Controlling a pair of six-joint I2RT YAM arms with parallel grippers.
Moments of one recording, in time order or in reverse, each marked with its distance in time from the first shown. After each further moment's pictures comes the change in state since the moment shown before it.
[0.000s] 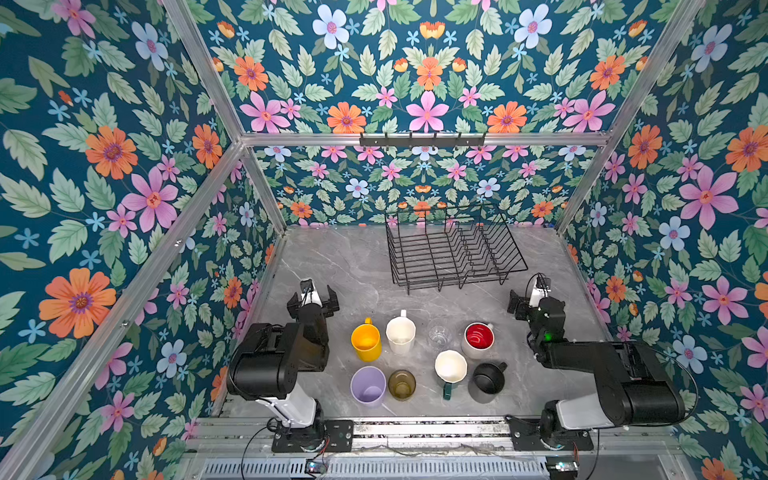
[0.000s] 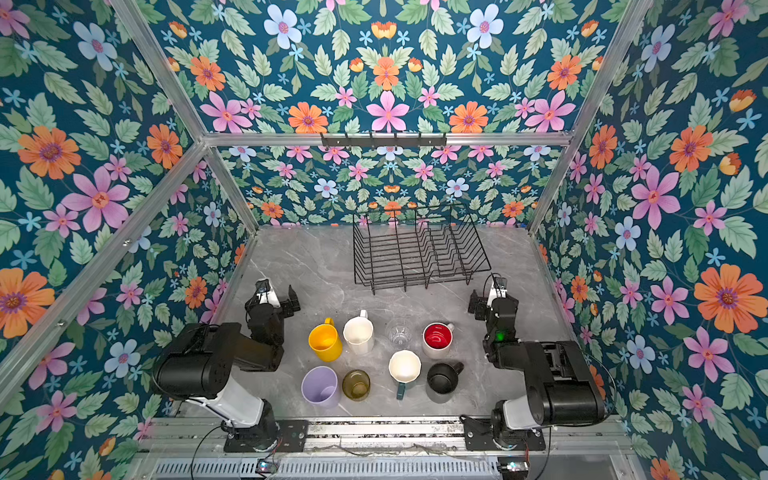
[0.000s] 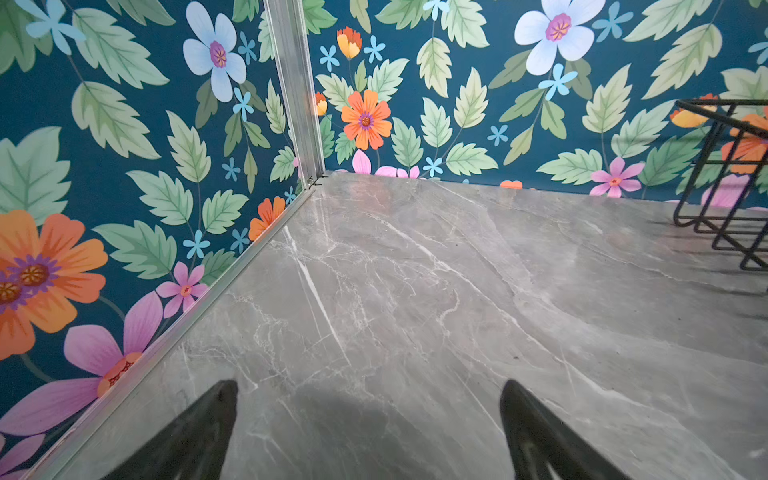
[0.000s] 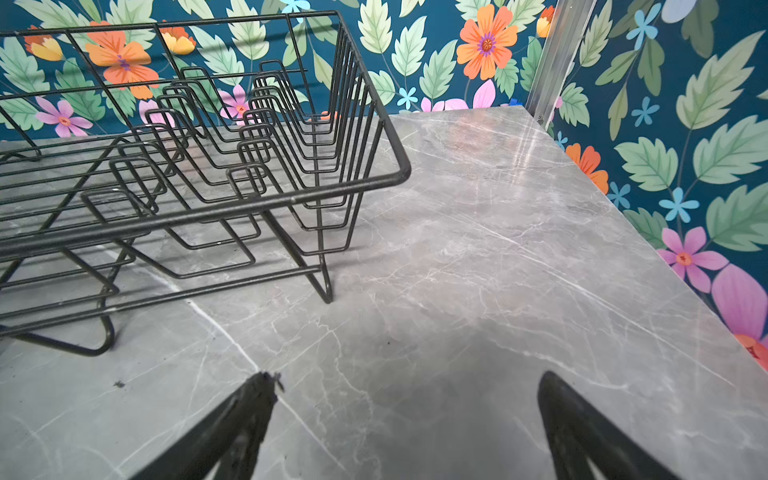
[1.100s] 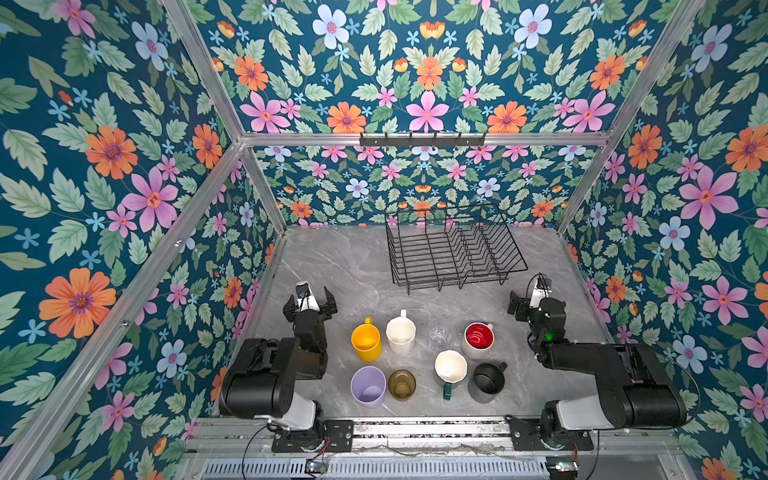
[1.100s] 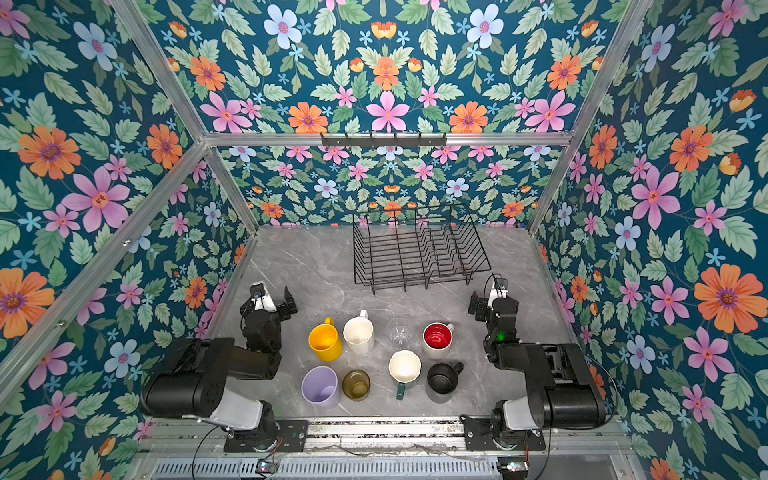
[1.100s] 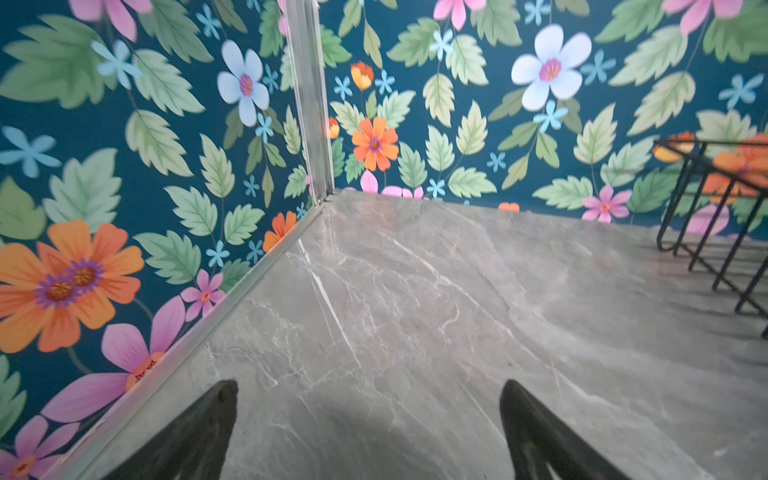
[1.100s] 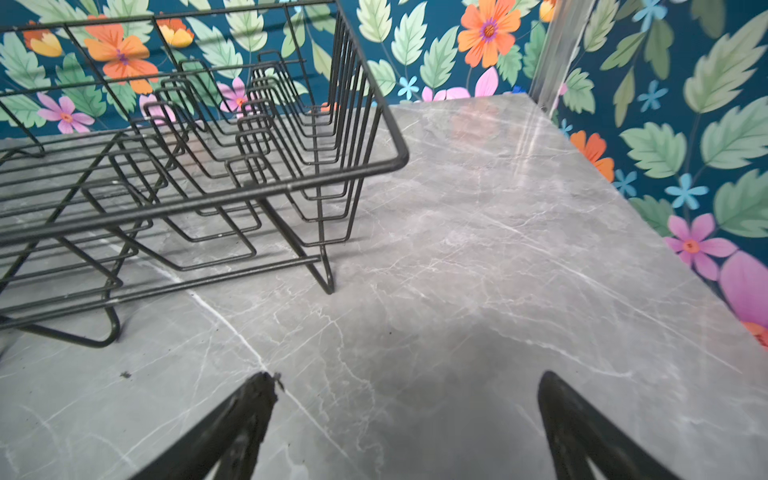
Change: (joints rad) left arm 0.000 -0.187 -0.063 -0.035 -0.028 -0.008; right arm -0.008 -0.051 -0.001 -0.051 0.000 0.018
